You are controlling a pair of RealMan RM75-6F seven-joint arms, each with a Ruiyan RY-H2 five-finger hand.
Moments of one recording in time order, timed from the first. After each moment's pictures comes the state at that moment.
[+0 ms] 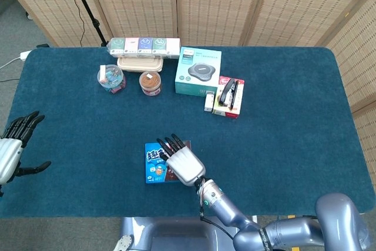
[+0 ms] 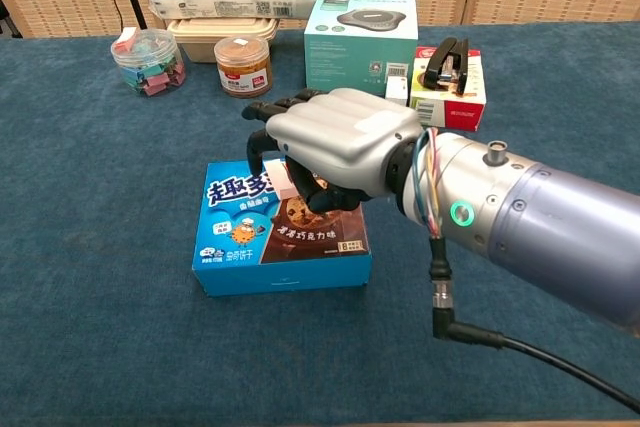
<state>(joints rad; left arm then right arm) -0.23 -0.88 -0.03 -1.80 1.52 1.36 -0.22 0.86 -1.79 0.15 -1.69 -1.05 1.07 -0.87</state>
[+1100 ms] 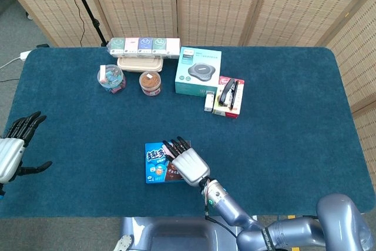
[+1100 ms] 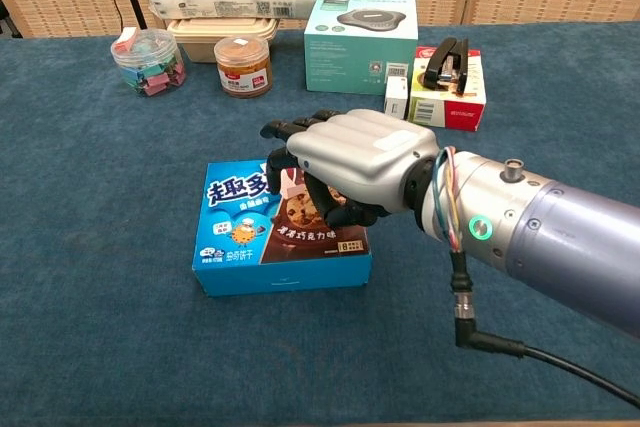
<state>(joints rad) -0.23 -0.88 -0.04 -1.80 1.50 1.33 -0.21 0.84 -1.77 0.12 -1.67 -1.06 1.06 -0.78</state>
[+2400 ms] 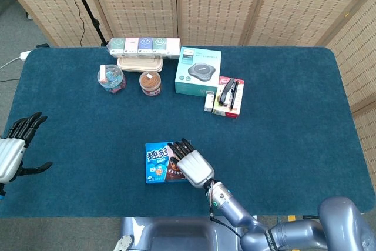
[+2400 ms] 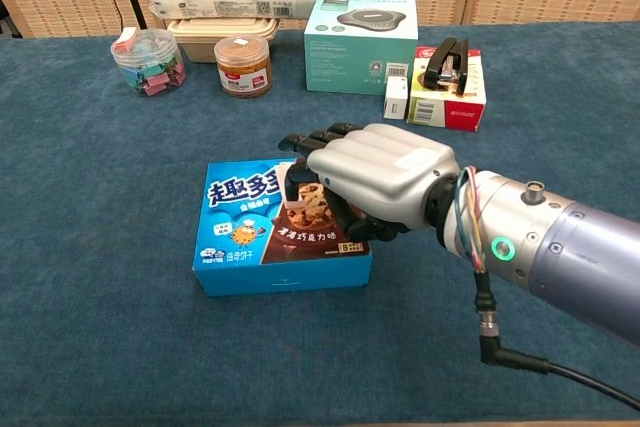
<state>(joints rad) -0.23 -0.89 -0.04 -1.80 1.50 1.32 -0.21 0.81 -1.77 0.07 -1.63 -1.11 1.07 -0.76</state>
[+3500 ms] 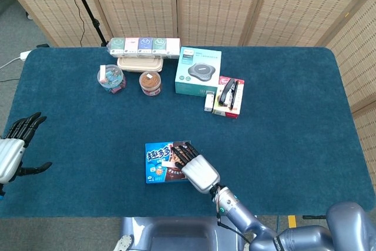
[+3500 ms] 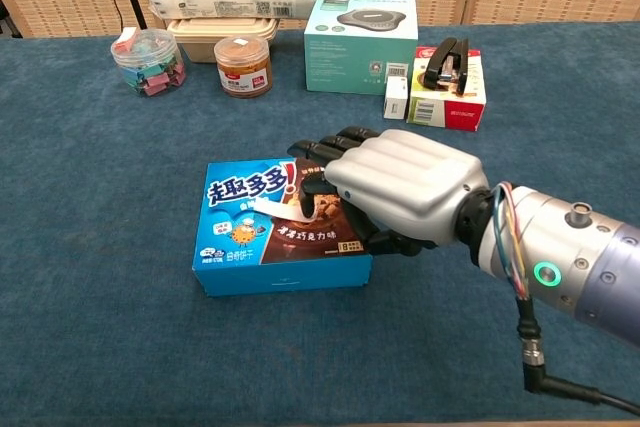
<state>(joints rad) -0.23 -0.88 -0.04 -1.80 1.50 1.31 -0.22 0.74 -1.74 0.02 -1.65 -1.25 1.10 -0.74</state>
